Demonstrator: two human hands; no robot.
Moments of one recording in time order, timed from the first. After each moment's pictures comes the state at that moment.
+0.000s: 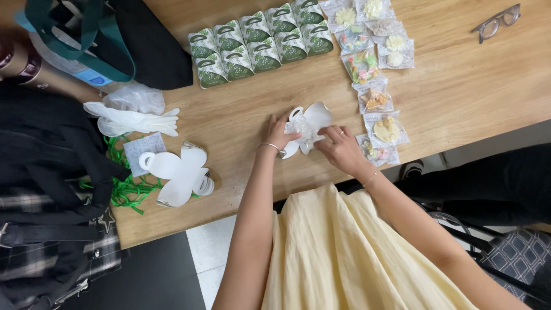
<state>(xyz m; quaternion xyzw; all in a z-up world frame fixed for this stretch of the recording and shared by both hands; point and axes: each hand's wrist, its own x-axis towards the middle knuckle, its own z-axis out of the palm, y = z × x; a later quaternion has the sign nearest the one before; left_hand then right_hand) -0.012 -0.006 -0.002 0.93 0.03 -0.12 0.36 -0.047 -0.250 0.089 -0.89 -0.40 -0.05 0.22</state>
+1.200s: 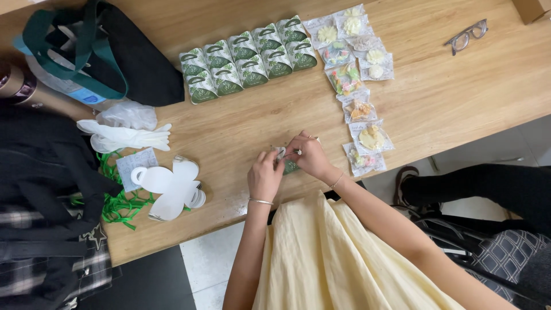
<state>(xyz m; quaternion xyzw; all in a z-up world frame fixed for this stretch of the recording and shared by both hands) -0.118 -0.031 0.105 0.92 0.07 0.09 0.36 -0.039 -0.189 0.105 -0.85 -0.29 0.01 0.44</state>
